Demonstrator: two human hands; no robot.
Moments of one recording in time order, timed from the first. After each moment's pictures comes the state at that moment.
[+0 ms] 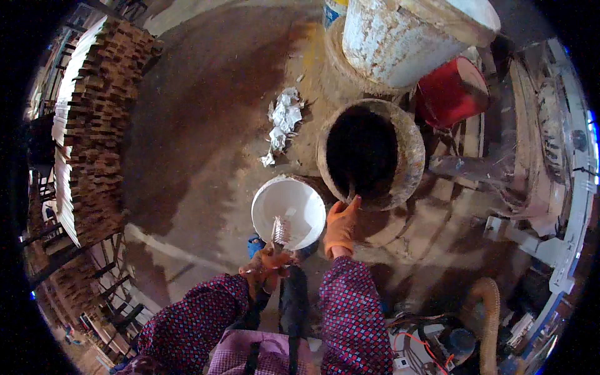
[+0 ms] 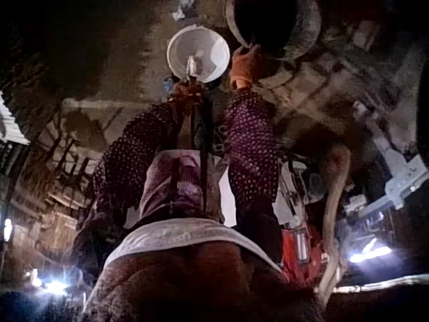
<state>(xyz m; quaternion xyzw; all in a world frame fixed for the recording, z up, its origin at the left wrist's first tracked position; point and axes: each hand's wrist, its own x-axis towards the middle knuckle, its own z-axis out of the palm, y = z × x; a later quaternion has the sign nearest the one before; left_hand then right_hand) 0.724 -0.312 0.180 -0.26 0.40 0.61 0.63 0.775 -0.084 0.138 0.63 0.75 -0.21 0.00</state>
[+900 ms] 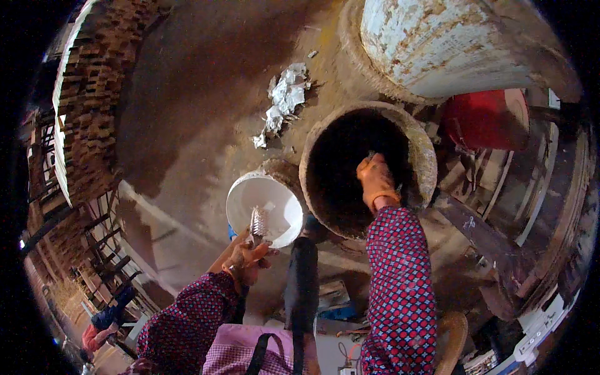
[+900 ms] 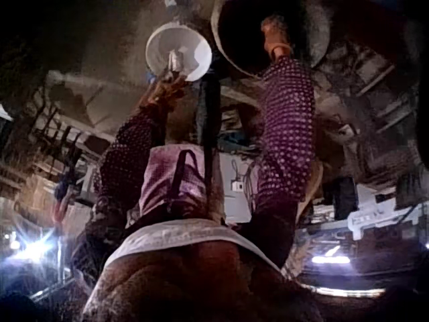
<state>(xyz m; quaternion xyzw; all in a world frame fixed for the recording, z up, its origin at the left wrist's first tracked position) 0.687 -0.178 0.242 -0.27 0.57 0.55 0.54 0.738 0.147 0.062 0.28 0.91 -0.13 0.29</state>
